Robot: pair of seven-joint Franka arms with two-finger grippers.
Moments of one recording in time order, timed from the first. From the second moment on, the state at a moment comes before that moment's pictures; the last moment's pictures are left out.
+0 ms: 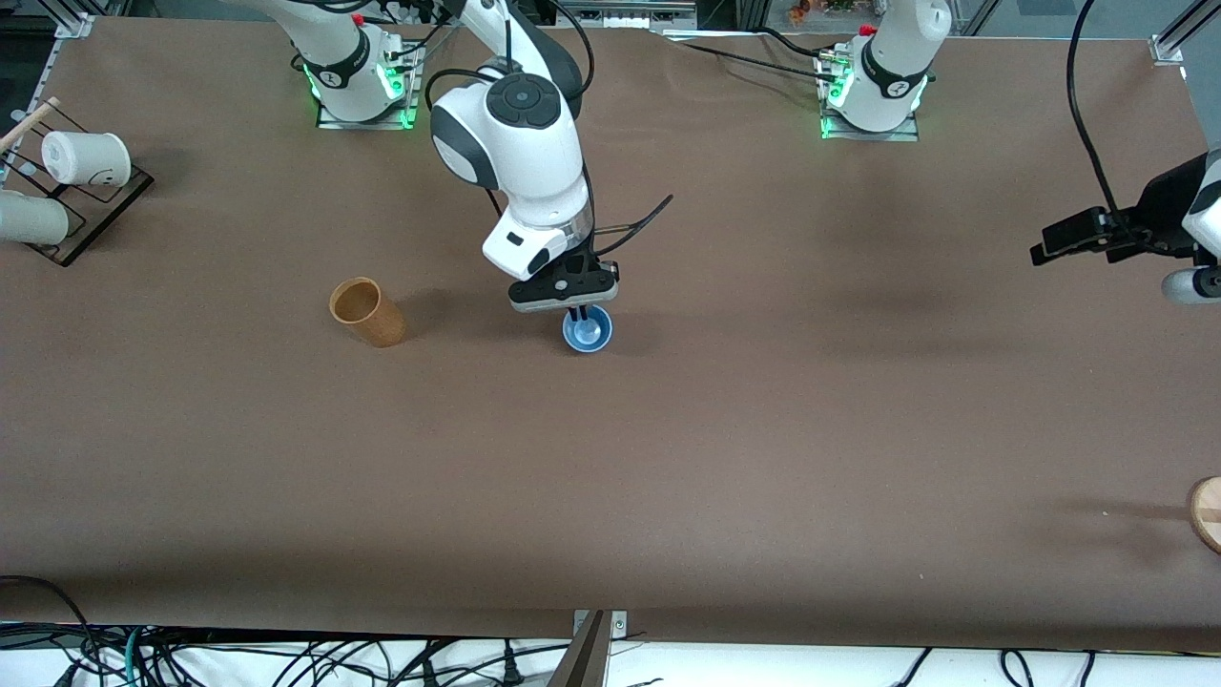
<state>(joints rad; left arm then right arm) -0.03 0.11 0.08 -1.48 -0.12 1.45 -0.03 0.60 0.43 0.17 -1.60 -0.23 2.25 0.75</state>
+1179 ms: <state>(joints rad) -0.02 0.07 -0.03 -1.50 -0.05 1.42 -0.03 0.60 0.49 0.16 -1.56 -0.23 2.28 0.75</state>
